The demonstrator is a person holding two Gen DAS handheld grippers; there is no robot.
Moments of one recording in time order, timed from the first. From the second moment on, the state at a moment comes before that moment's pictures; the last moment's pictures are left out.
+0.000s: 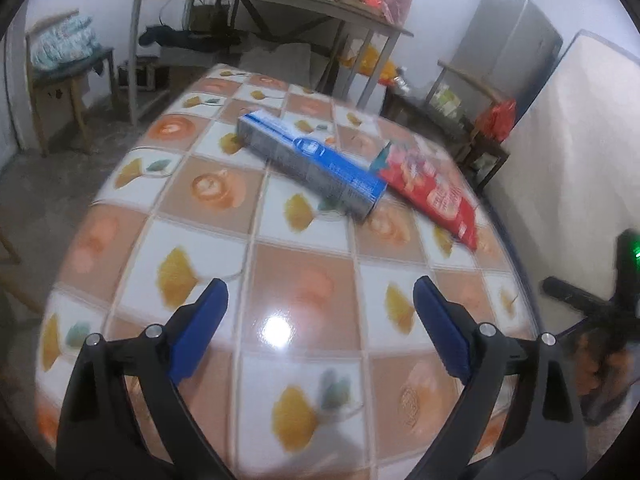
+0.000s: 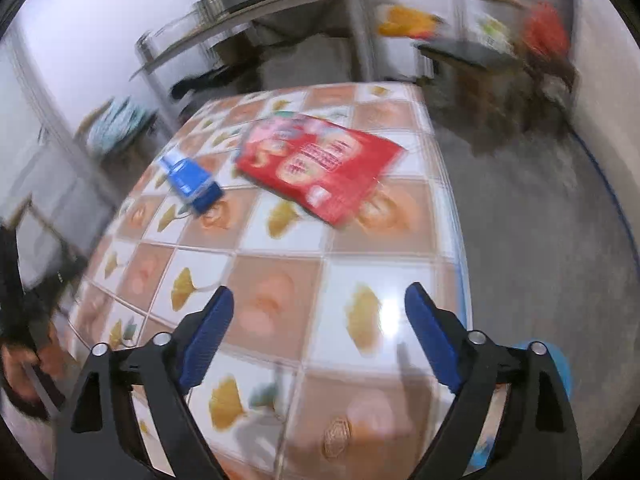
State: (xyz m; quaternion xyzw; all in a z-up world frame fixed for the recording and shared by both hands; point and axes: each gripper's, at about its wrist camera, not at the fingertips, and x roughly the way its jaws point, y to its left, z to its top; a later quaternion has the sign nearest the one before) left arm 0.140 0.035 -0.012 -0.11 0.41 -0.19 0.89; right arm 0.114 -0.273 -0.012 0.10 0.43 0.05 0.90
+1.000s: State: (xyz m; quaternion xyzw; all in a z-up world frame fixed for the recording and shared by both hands) left arm 0.348 -0.048 -0.070 -0.09 0.50 -0.11 0.86; right arm 0.364 -0.285 -0.071 0.04 0.50 0.08 0.86
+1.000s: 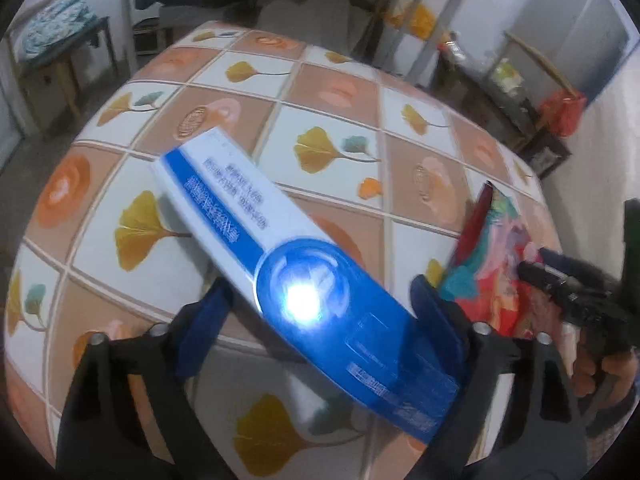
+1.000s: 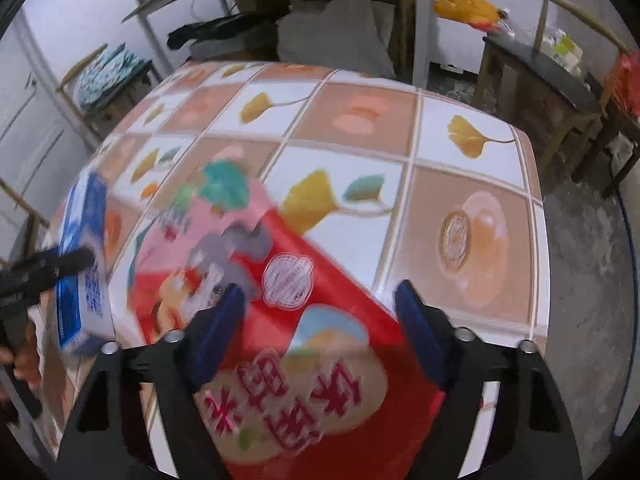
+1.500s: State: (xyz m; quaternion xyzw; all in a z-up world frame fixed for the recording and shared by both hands) left arm 0.279 -0.030 -0.062 -0.06 0.50 -0.17 0.85; right arm 0.245 -0.265 -0.066 0.04 0.50 0.07 0.86
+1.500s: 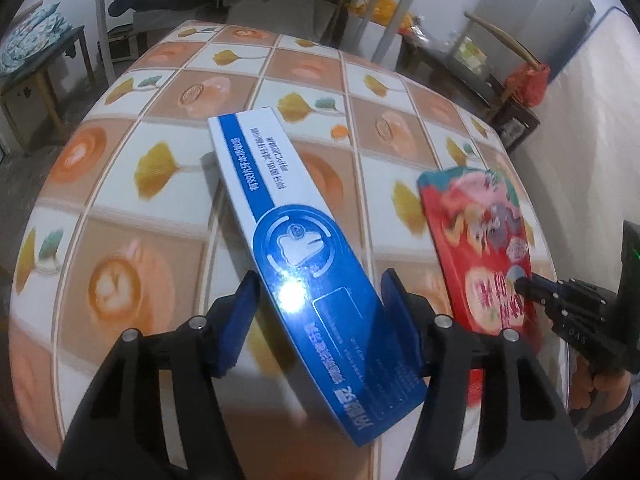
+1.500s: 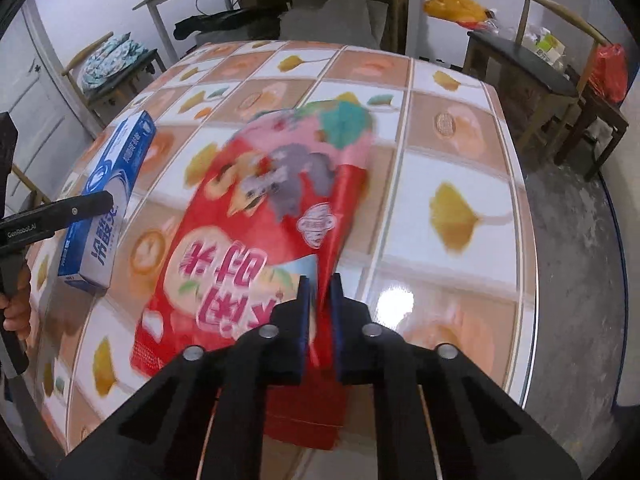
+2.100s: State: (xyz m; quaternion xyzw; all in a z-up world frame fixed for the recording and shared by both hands) left arm 0.106 0.007 -0.065 -0.08 0.51 -0.24 0.82; right arm 0.055 -0.268 -0.067 0.14 0.52 0.06 0.84
